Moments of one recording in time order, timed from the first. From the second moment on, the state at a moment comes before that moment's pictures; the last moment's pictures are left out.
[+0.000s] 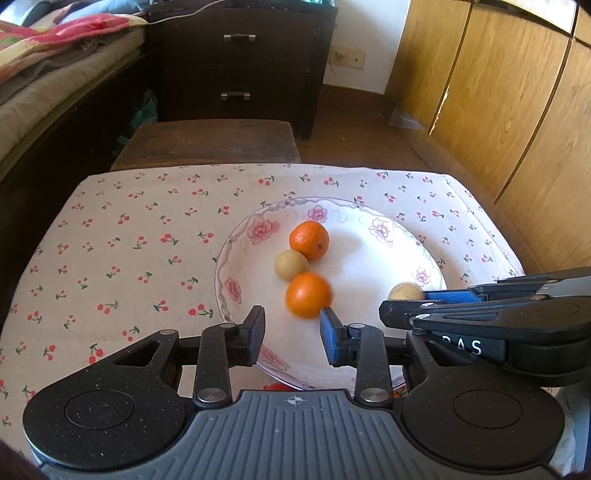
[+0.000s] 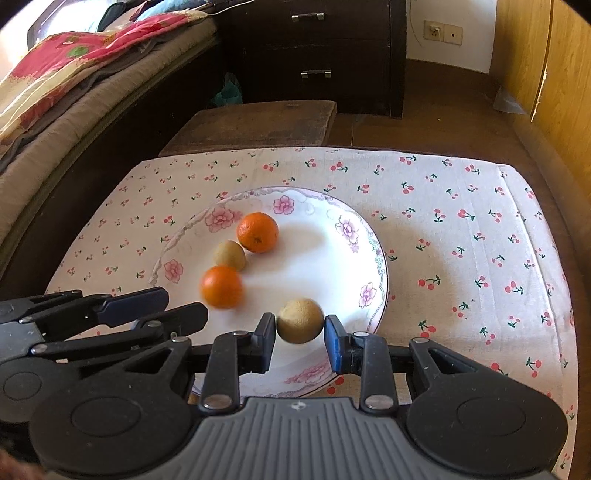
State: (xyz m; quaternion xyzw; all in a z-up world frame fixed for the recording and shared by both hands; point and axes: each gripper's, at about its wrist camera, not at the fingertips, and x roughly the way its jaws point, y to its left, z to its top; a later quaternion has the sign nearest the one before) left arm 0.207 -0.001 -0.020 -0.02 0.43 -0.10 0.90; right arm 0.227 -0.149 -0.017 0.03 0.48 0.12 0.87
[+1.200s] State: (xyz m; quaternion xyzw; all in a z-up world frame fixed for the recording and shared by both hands) left arm 0.174 0.022 0.008 -0.04 0.40 -0.10 0.91; right arm 0.177 -0.143 0.017 0.03 0.46 0.14 0.88
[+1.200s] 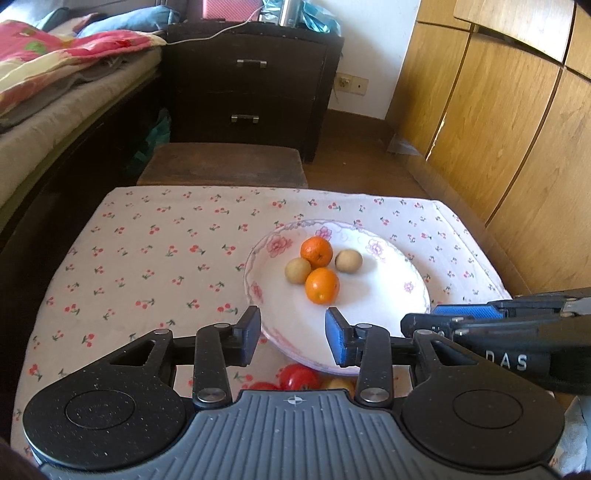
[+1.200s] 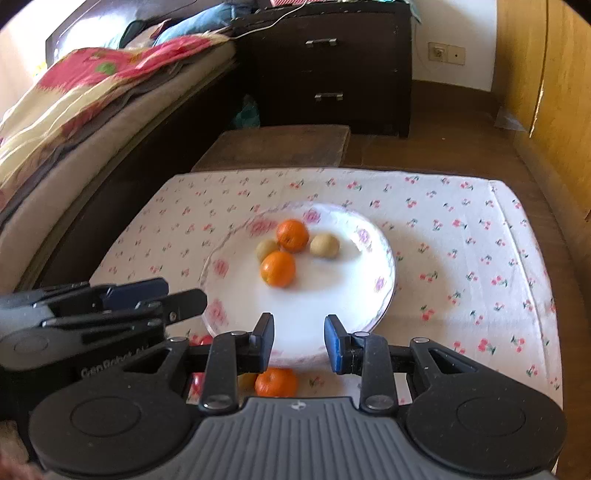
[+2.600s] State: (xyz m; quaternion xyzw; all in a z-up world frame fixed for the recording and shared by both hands) left arm 0.154 0.045 -0.018 -0.07 0.45 -0.10 0.89; right arm 0.151 -0.113 -0.037 0.02 0.53 0.17 0.83
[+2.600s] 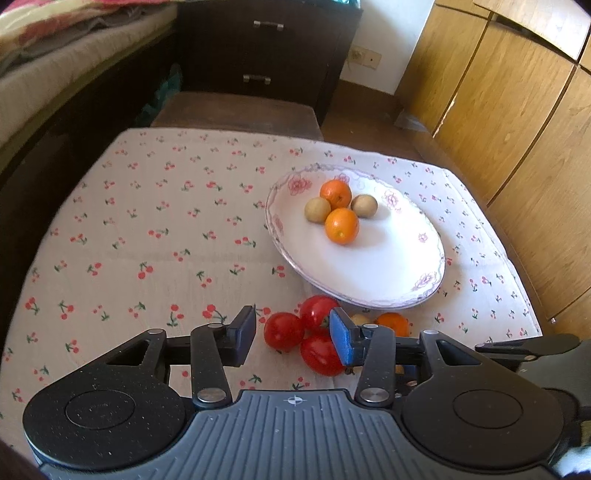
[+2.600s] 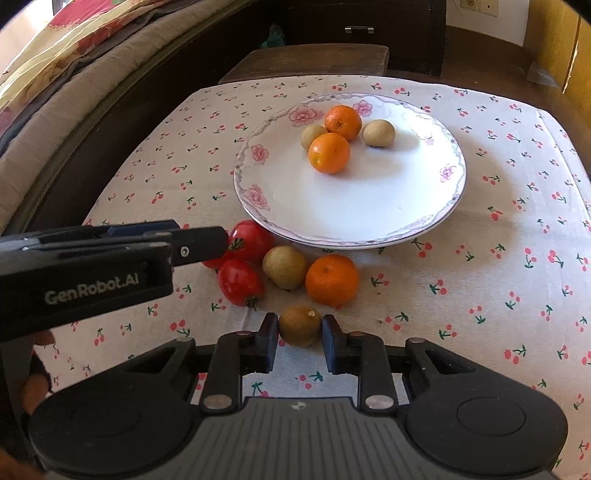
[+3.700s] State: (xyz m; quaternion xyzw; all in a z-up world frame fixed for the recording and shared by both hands) left arm 0.155 0.056 -0.035 -0.08 0.47 -0.10 0.87; right arm 0.148 -0.127 -0.029 0.05 0.53 0.16 0.83
